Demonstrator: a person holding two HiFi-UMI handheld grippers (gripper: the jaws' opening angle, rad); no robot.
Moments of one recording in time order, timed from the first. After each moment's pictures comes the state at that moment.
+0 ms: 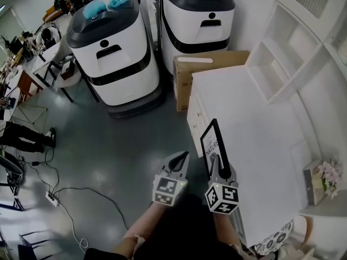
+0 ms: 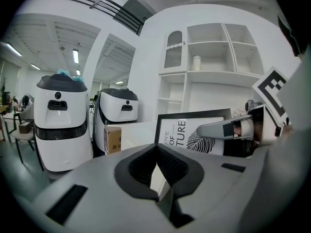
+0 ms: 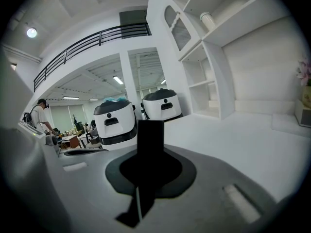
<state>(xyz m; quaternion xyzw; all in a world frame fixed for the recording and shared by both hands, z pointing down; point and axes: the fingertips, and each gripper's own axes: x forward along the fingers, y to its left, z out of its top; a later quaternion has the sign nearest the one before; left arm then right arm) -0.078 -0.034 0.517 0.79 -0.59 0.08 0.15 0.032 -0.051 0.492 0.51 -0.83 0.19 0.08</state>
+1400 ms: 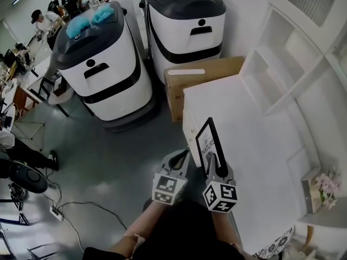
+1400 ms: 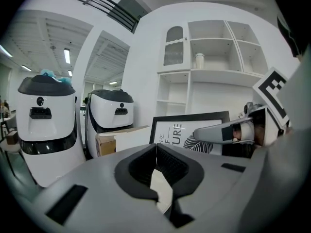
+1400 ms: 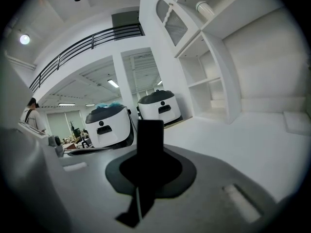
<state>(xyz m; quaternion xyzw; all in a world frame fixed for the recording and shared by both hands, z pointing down) -0.081 -0.137 0.494 0.81 -0.56 0.09 0.14 0.016 -0.144 0.478 0.52 -0.82 0.22 0.06</state>
